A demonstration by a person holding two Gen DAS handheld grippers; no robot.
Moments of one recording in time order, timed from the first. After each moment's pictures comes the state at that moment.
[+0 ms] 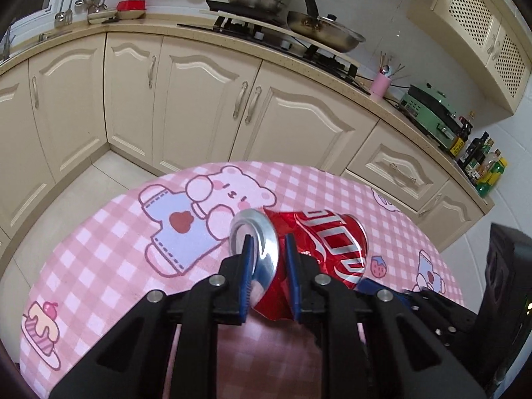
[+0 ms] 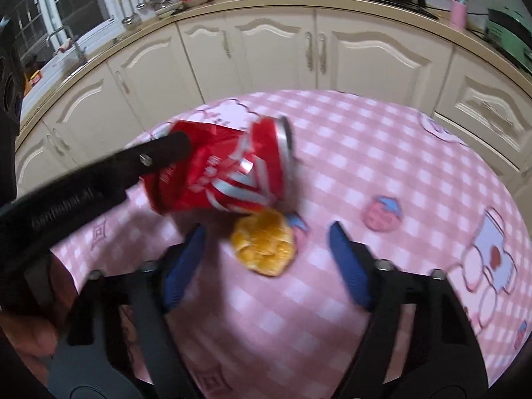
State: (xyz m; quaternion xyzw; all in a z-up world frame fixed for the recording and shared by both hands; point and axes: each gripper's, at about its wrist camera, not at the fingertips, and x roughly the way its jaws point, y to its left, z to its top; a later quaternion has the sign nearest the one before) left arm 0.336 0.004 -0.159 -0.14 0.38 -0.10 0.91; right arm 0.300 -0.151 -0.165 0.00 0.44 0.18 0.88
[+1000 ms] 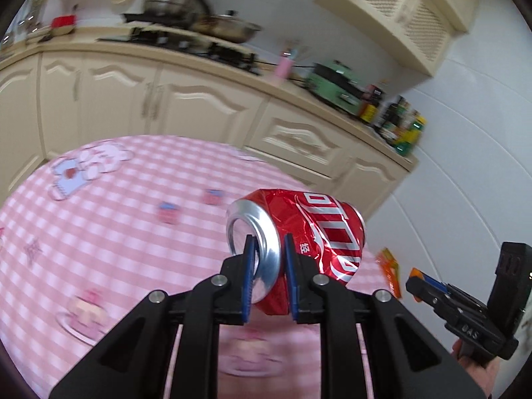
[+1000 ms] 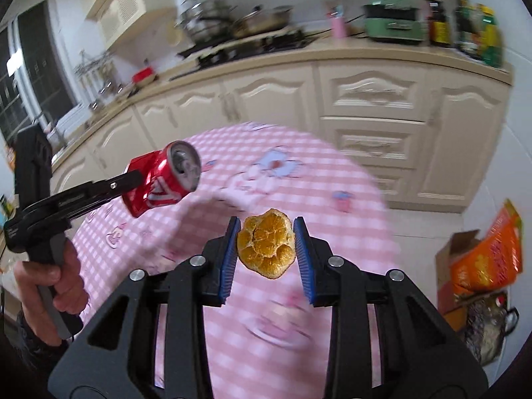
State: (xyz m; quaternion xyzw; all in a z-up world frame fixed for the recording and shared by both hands) left arm 0.209 -0.113 -0.115 -0.12 0.35 -0.26 0.89; right arm 0.090 -0.376 -0.101 0.12 0.34 0.06 0.93
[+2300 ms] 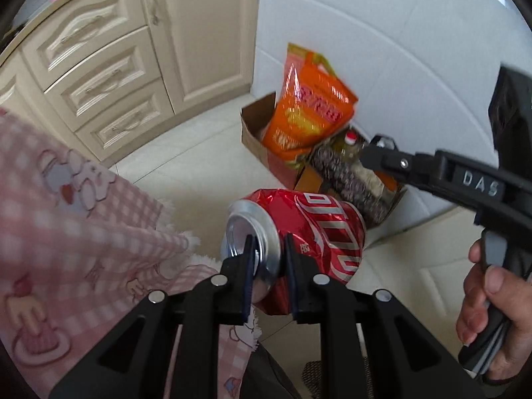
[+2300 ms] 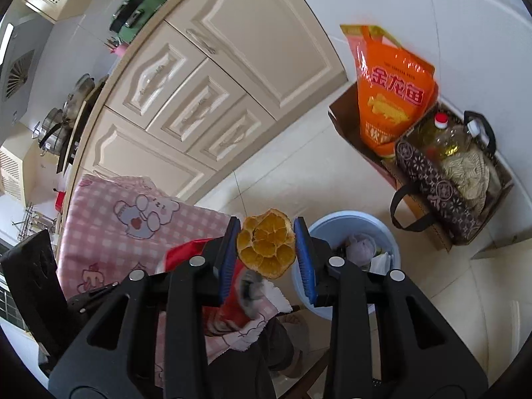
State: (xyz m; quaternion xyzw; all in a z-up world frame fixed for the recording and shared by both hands) left arm 0.065 -0.504 -0.308 0.24 0.50 -0.42 0.72; right arm -0.058 -0.671 -0.302 0.42 0.37 -0.14 0.82
